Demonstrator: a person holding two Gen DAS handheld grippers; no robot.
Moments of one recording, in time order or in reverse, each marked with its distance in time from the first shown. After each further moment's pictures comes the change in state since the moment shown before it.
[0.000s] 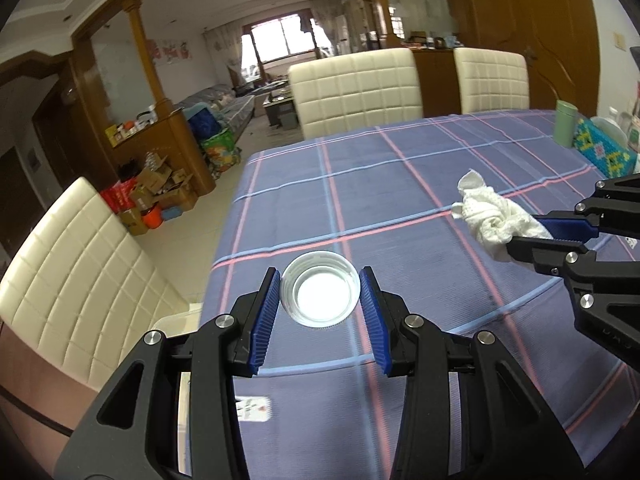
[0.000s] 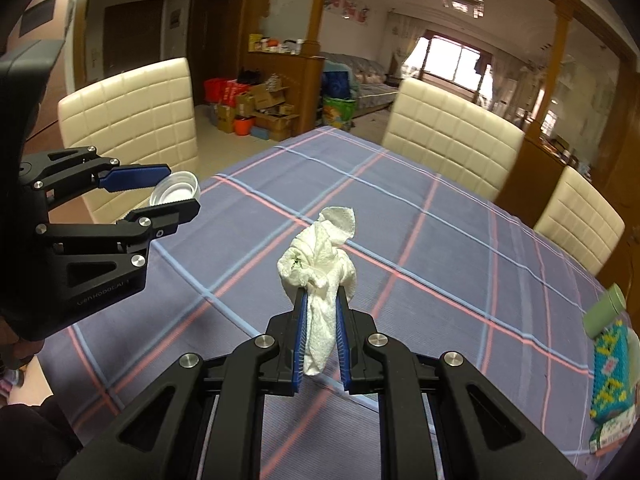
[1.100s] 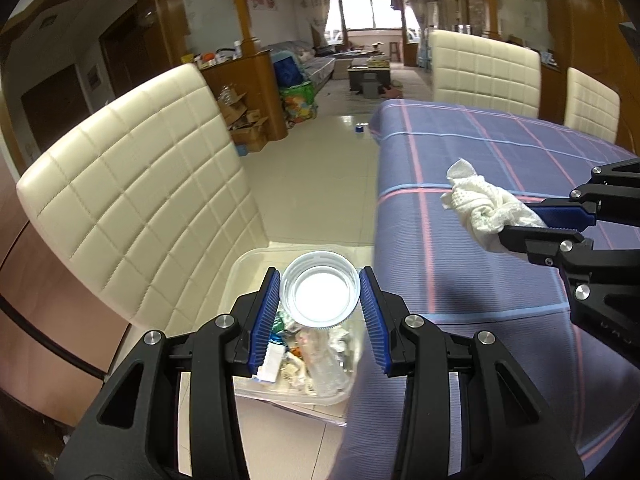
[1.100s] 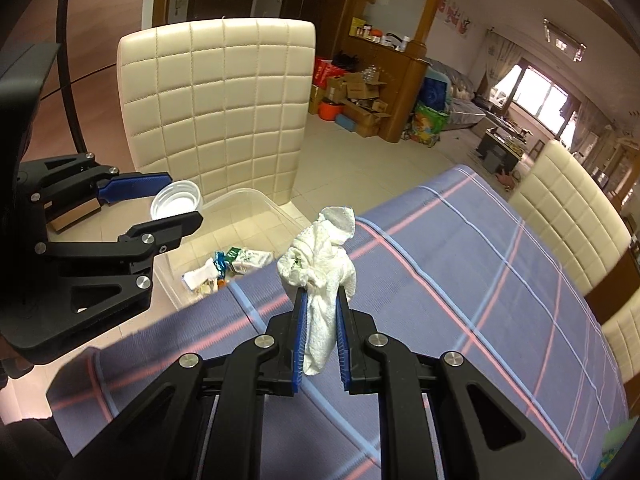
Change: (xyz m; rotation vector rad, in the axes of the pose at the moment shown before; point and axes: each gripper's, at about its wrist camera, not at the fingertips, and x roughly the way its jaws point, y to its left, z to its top) left arm 0.034 0.190 -0.085 -0.251 0.119 0.171; right arm 0.108 0.169 0.097 -0.249 0.047 0.179
